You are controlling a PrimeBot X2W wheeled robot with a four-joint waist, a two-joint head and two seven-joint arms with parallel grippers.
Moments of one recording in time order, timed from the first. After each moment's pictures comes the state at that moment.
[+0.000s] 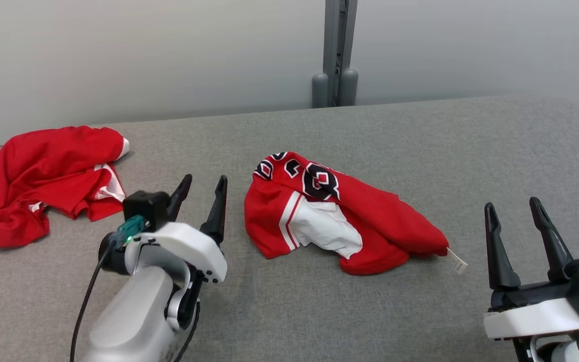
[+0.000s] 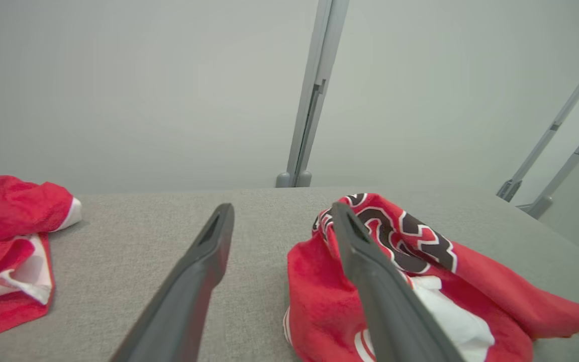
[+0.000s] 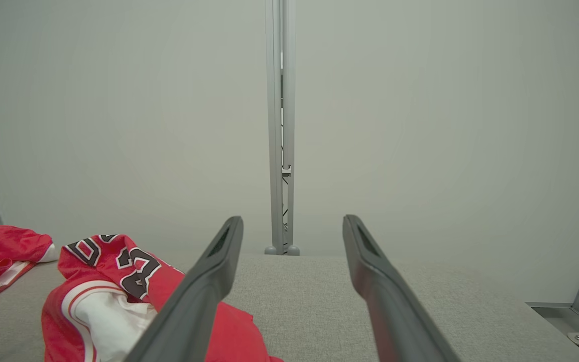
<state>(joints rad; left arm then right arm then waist) -0.57 0.11 -0.57 0.74 -0.68 0.04 -0.26 -0.06 -0.05 -0.01 0.04 0.09 0.13 -0.26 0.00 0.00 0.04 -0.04</state>
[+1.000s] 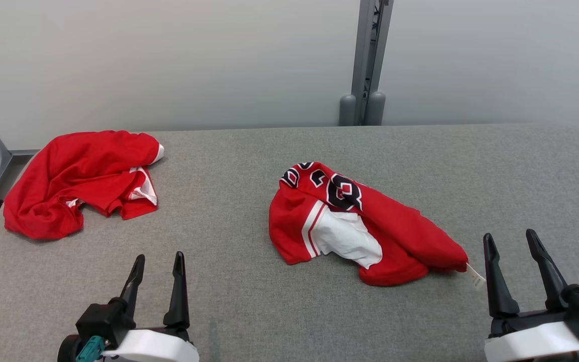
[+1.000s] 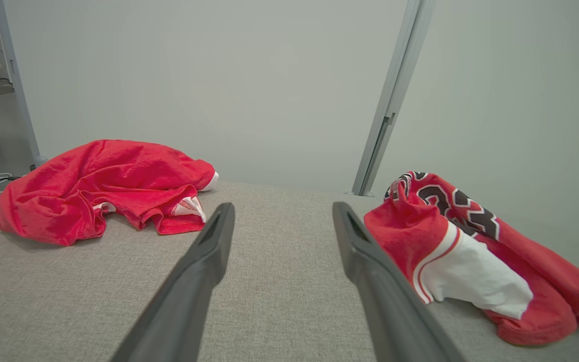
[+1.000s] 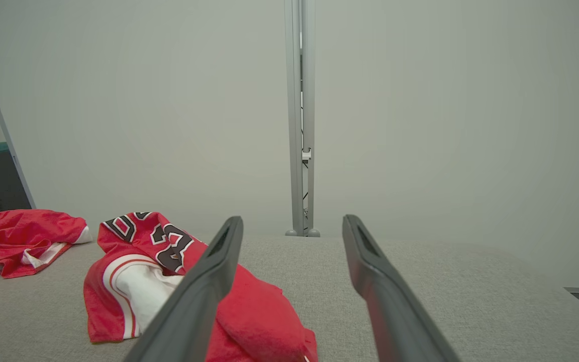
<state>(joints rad) 0.00 0.05 -0.14 0.23 -0.31 0.06 -0.26 0.02 -0.05 -0.02 0.07 0.12 0.13 -0.26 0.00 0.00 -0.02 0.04</state>
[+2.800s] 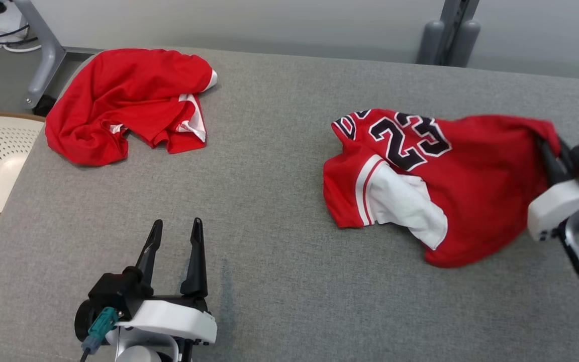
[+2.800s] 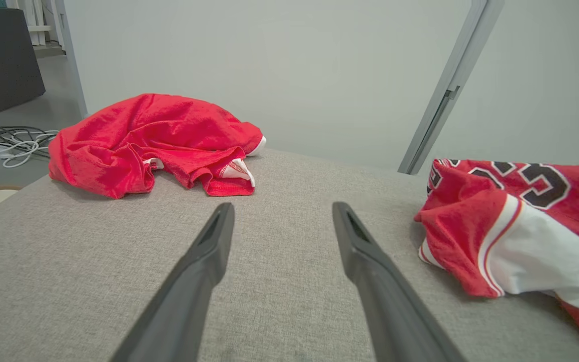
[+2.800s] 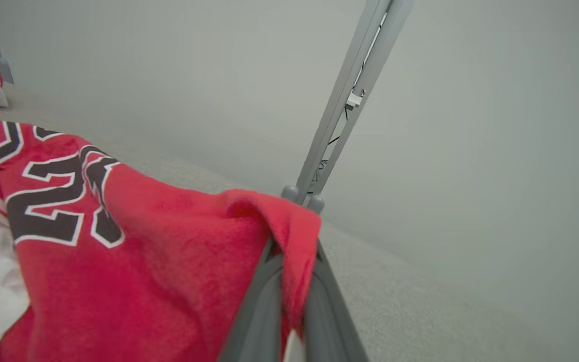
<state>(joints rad) -0.09 0.05 -0.22 0.20 -0.35 0.10 -0.26 -0.51 -0.26 0.05 0.57 -0.08 0.13 -0.18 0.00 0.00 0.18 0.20</state>
